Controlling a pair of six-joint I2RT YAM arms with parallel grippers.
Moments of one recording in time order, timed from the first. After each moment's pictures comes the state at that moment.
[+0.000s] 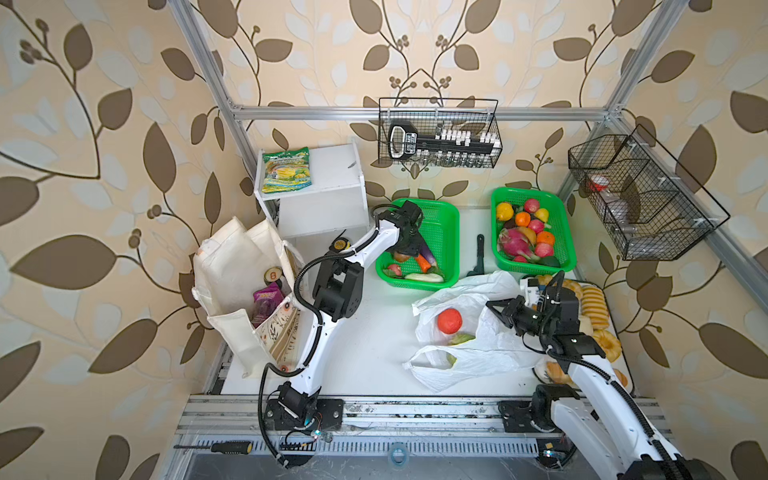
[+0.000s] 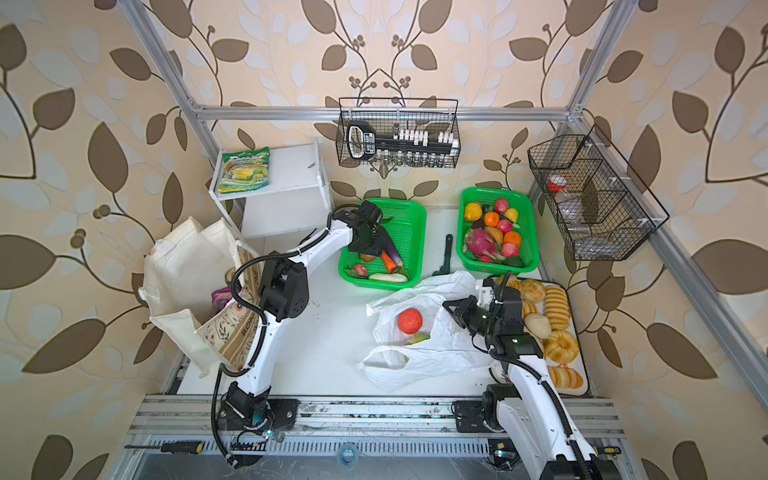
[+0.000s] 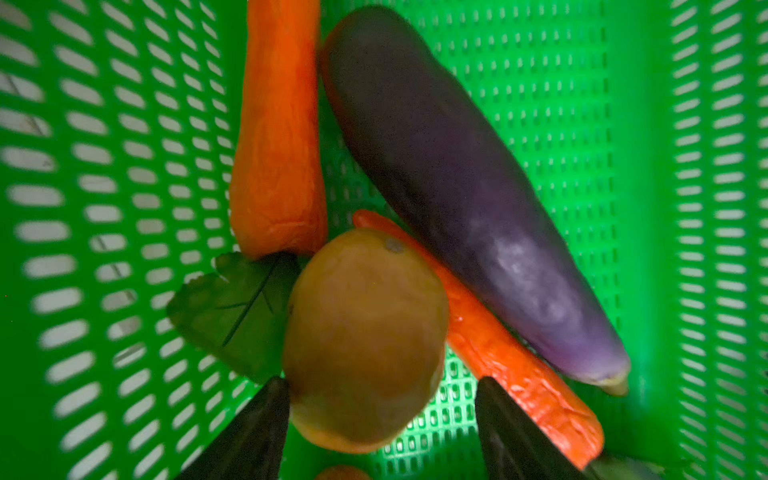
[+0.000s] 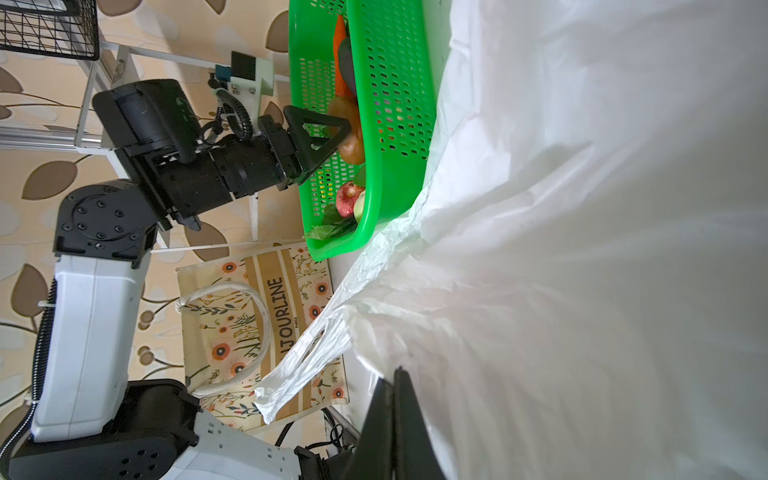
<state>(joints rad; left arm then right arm) -0.50 2.39 2.17 -0.92 -0.05 -0.28 -0.01 0.78 0.40 -0.23 -0.65 0.95</state>
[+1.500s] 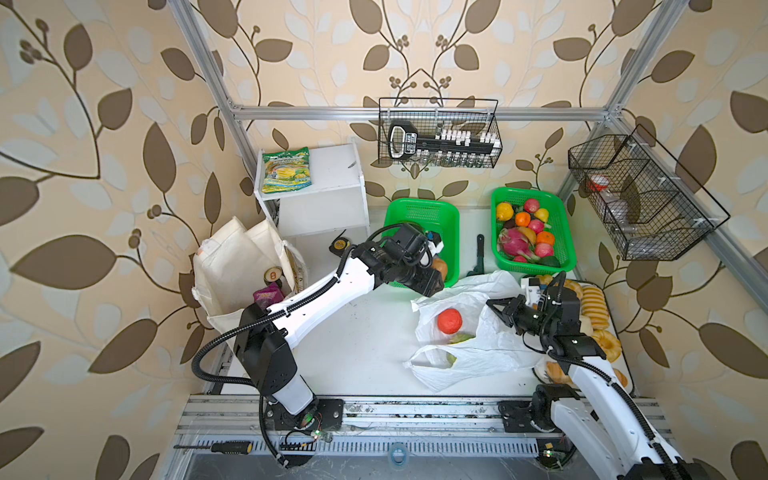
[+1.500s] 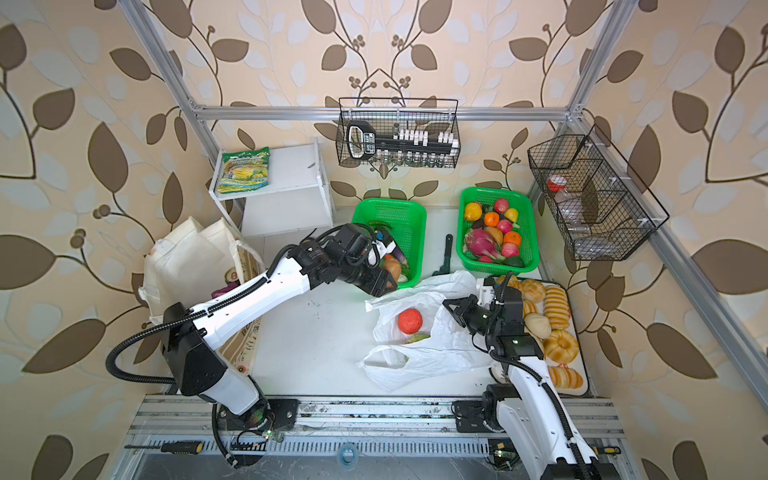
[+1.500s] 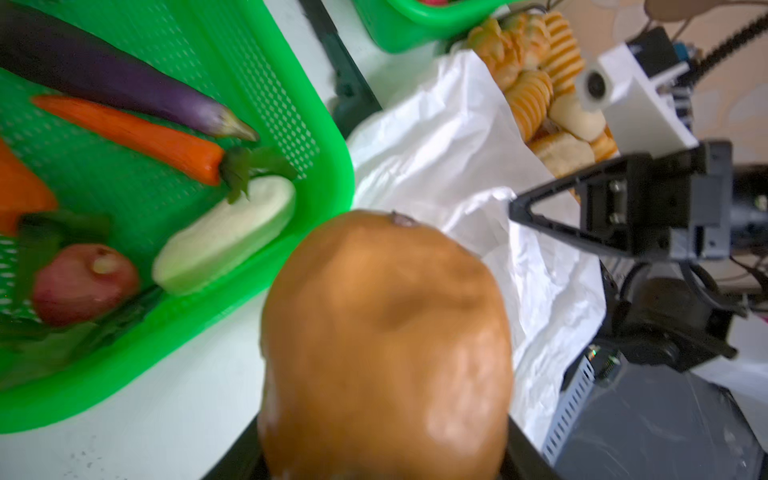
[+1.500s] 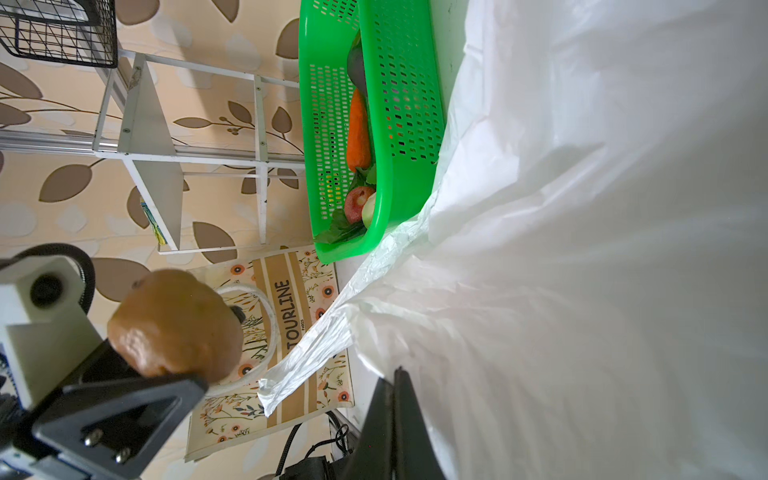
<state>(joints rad) -0.77 1.58 1.46 -0.77 0.29 -0.25 -0.01 0.76 0.40 -0.22 -0.65 0.97</state>
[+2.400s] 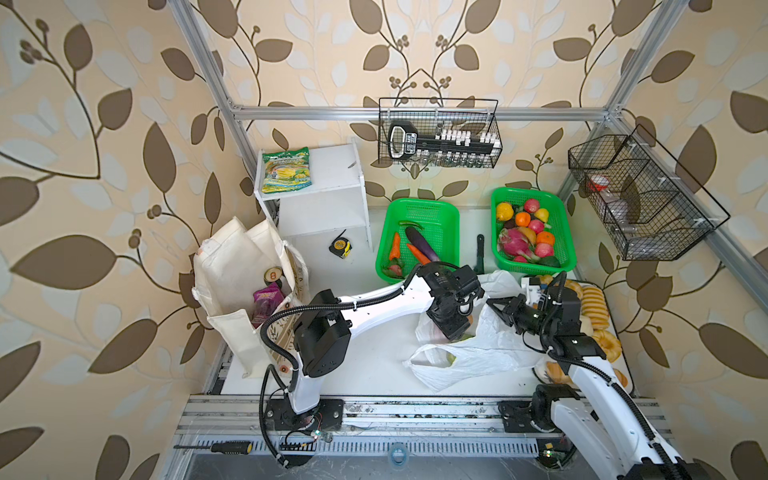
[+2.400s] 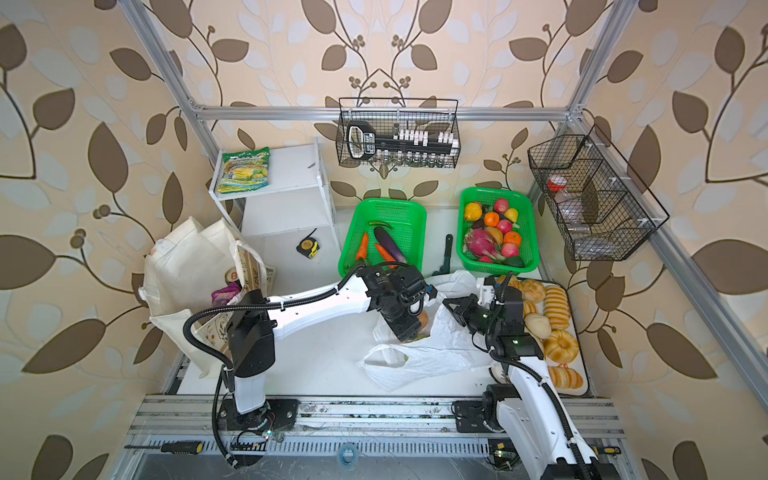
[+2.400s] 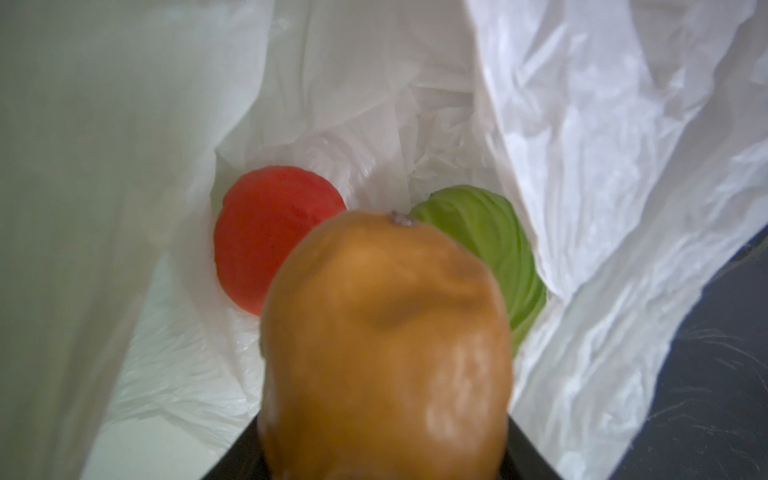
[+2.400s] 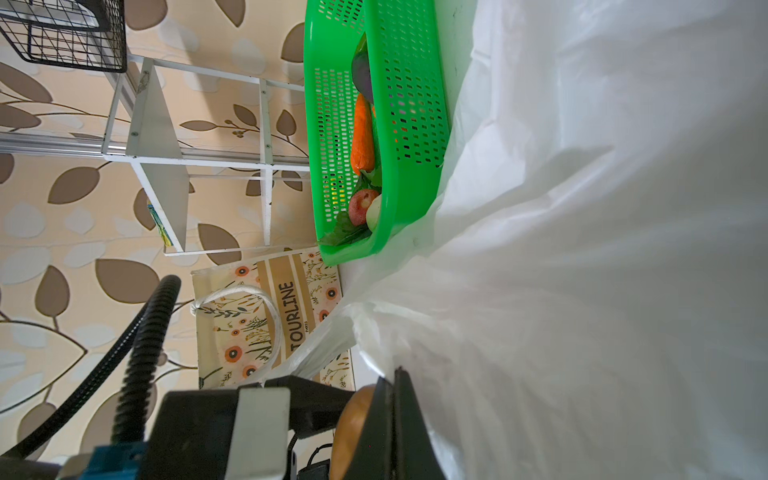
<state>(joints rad) -1.03 1.93 1.67 -0.98 0.17 -0.11 -0.01 0.76 0.40 -0.20 -0.65 0.98</state>
